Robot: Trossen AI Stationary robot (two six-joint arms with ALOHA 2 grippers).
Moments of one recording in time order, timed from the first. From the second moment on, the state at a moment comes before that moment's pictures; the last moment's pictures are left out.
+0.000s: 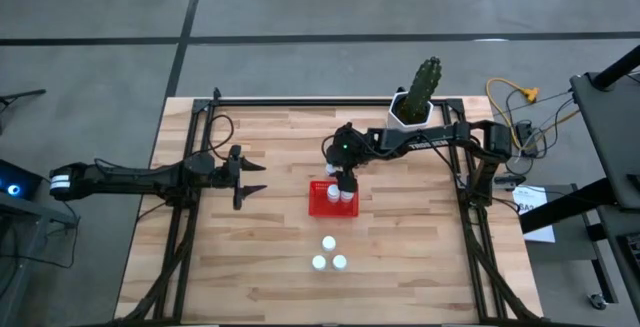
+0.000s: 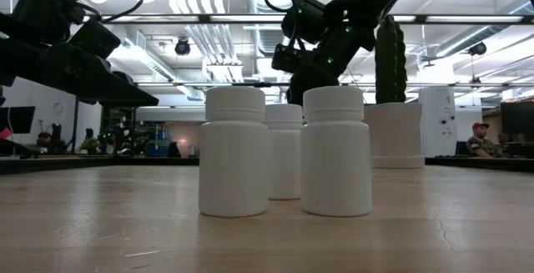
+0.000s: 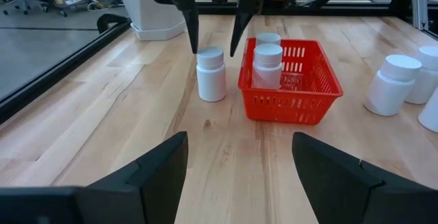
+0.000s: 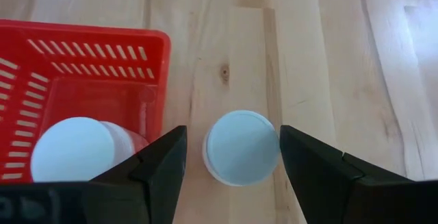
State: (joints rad) left arm 0.16 0.51 0.02 0.25 0.02 0.03; right arm -0.22 1.82 1.16 -0.26 -0.11 -0.18
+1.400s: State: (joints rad) left arm 0.16 0.50 0.02 0.25 0.02 0.03; right arm -0.24 1.82 1.10 -0.18 -0.17 -0.16
